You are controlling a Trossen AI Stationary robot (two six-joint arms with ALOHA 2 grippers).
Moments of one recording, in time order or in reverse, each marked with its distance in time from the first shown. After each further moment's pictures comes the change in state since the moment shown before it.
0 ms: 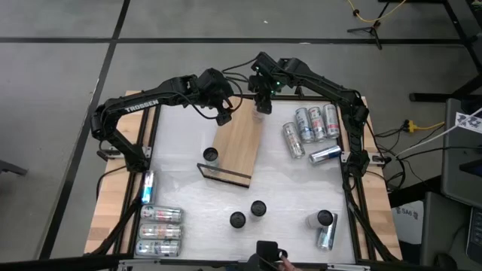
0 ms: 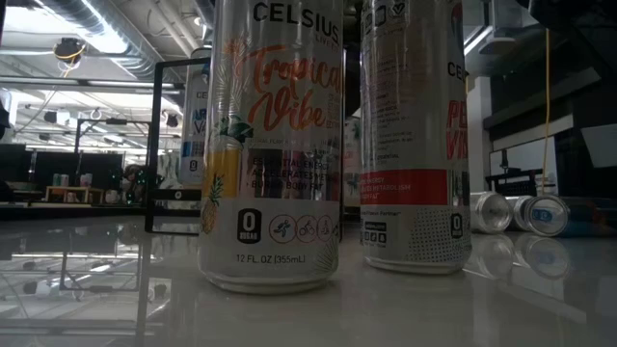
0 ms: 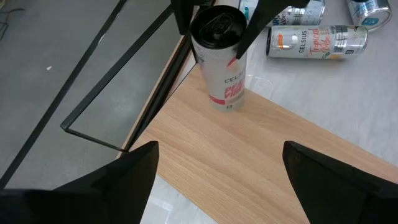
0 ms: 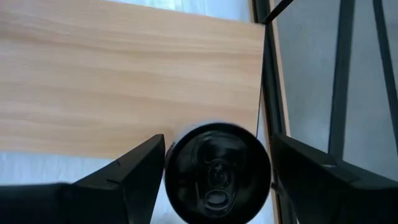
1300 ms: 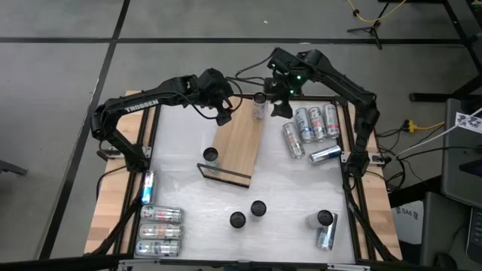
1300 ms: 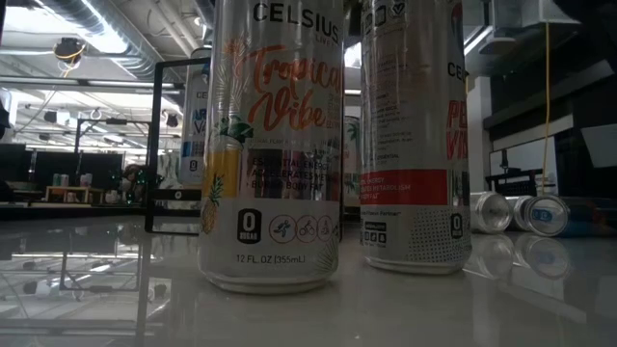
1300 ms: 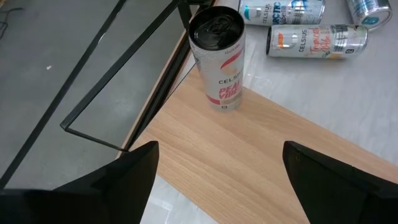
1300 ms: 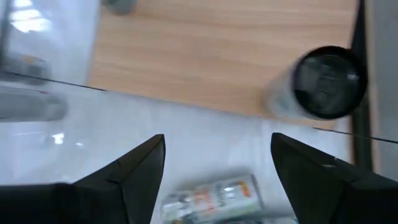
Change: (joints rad) left arm 0.000 0.000 0.000 -0.004 0.000 0.000; right arm 0.000 -0.123 0.082 -0.373 -0.269 0.000
